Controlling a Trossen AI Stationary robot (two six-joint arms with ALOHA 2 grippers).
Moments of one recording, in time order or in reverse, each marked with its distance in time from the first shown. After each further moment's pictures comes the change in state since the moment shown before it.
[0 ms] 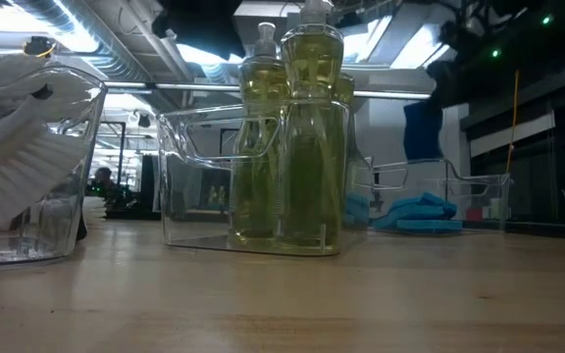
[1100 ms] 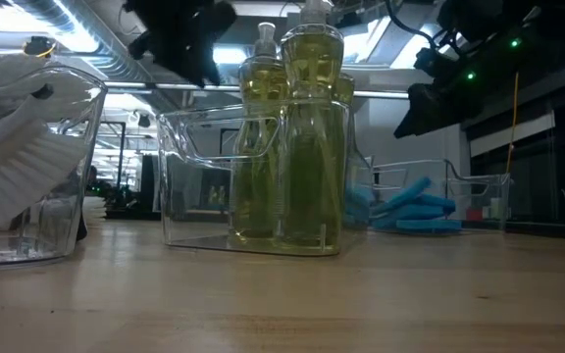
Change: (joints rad) left arm 0.055 -0.010 0.000 -0.257 0.078 -0.310; right arm -0.117 0.177 0.000 0.091 -0.166 0.016
